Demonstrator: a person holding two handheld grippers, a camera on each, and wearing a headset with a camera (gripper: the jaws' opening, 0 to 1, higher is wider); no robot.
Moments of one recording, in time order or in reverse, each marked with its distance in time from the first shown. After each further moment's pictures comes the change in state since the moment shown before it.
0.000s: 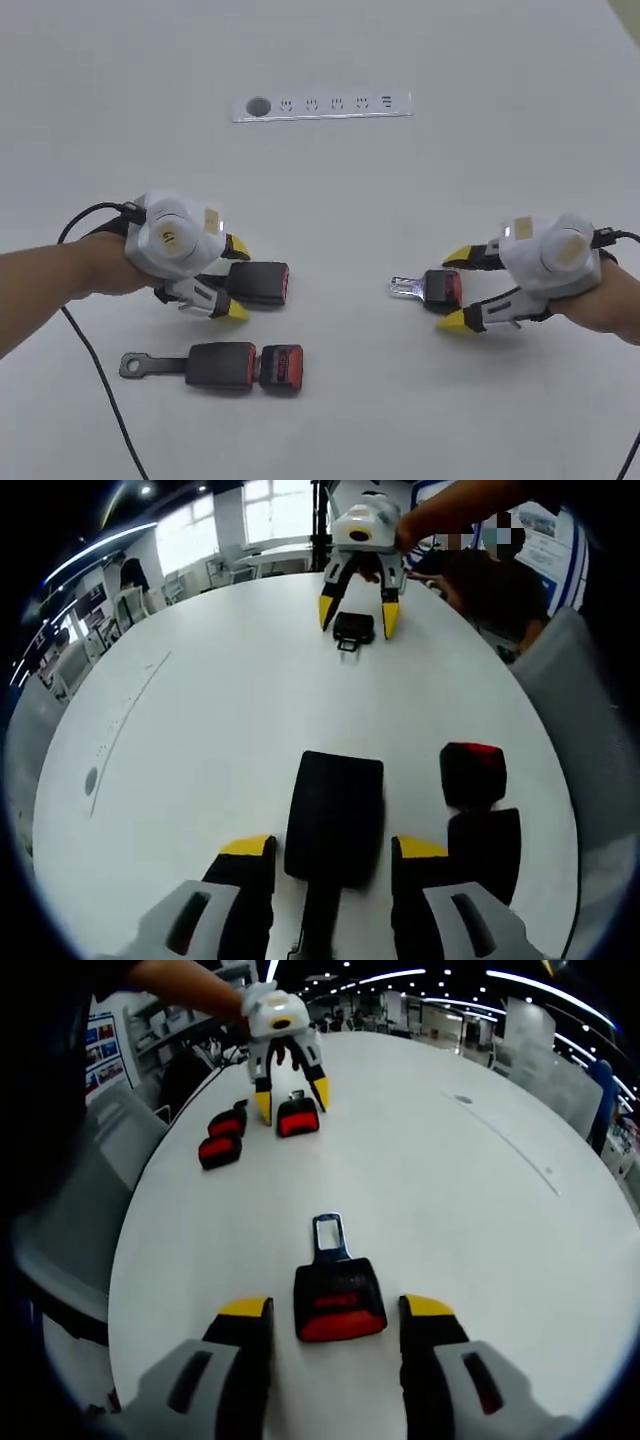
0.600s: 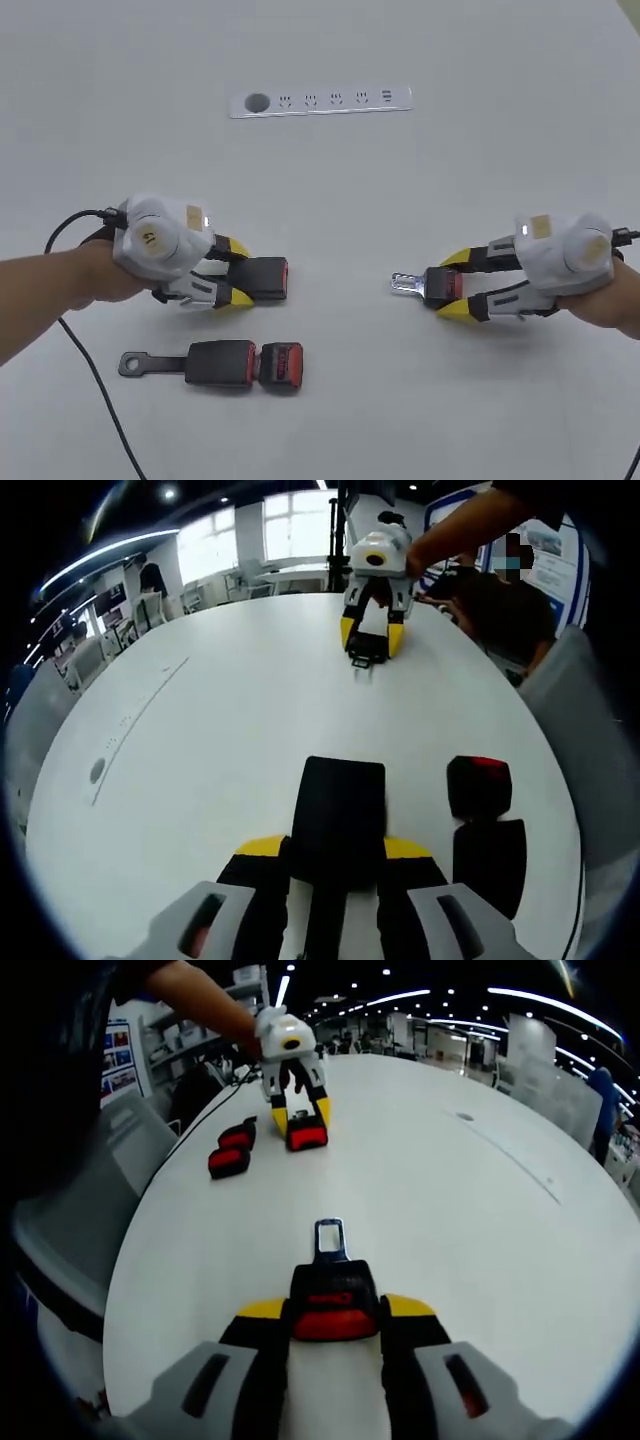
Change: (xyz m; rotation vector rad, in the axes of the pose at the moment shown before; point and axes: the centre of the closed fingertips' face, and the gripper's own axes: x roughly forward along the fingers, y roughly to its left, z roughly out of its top) left arm -0.002 0.002 0.003 -0.058 -0.113 0.039; right arm 0.001 -0.007 0.002 -0.008 -0.113 0.027
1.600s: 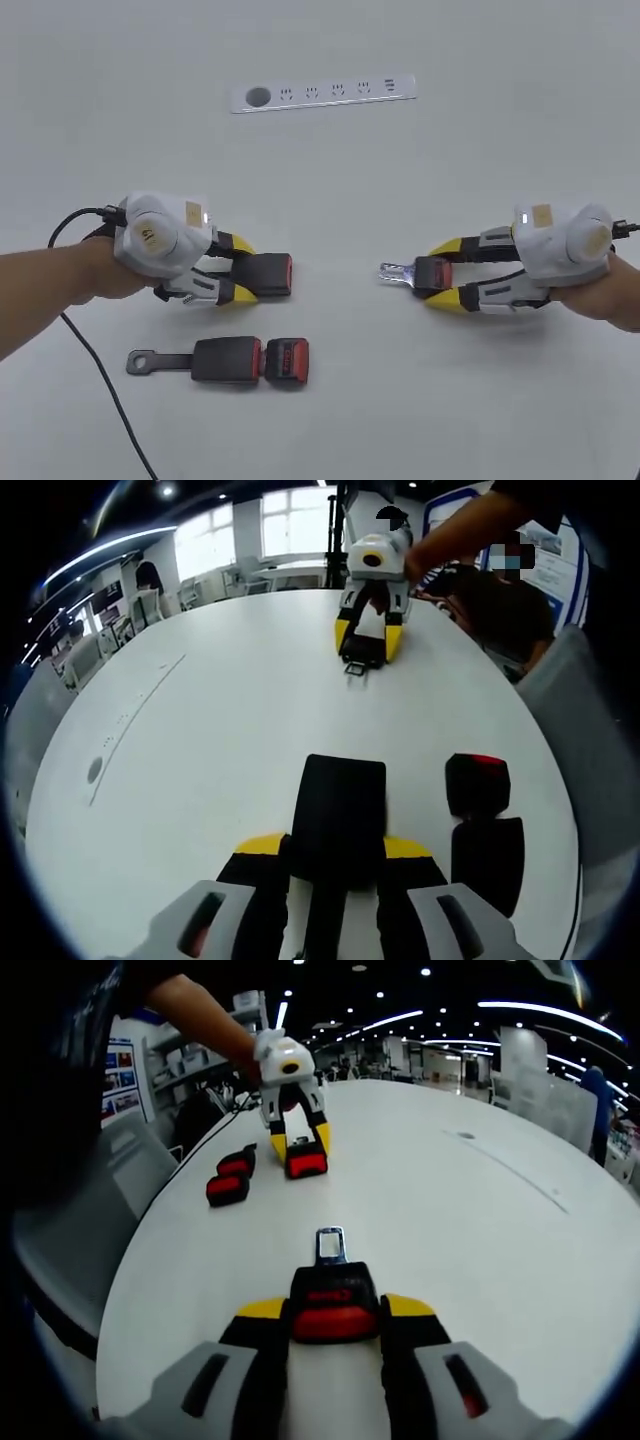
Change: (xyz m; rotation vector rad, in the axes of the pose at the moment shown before) left arm 0.000 0.000 0.000 0.002 0.024 -0.014; right arm 0.017 0.009 0.022 0.020 -0.142 0.010
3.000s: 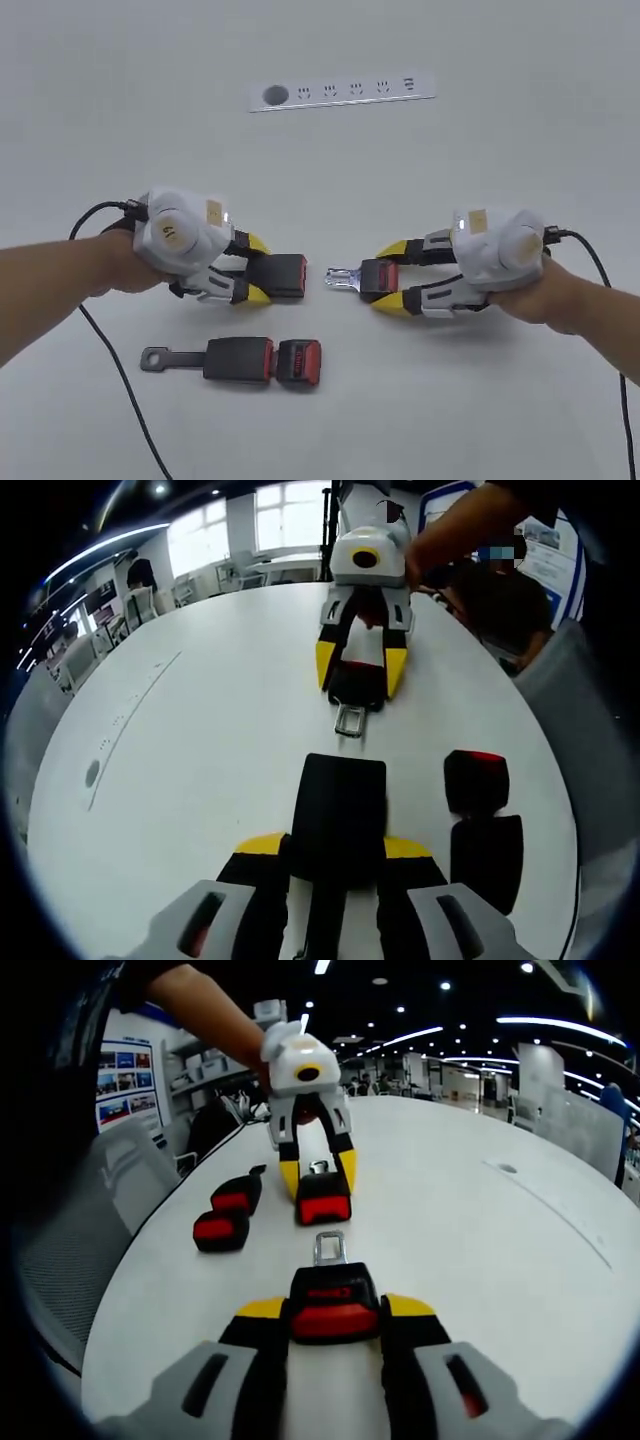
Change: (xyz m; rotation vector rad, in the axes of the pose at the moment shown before) left arm 0.000 0.000 -0.001 0.019 0.037 -0.013; right arm 0.066 0.018 0.044 -0.064 -0.064 0.075
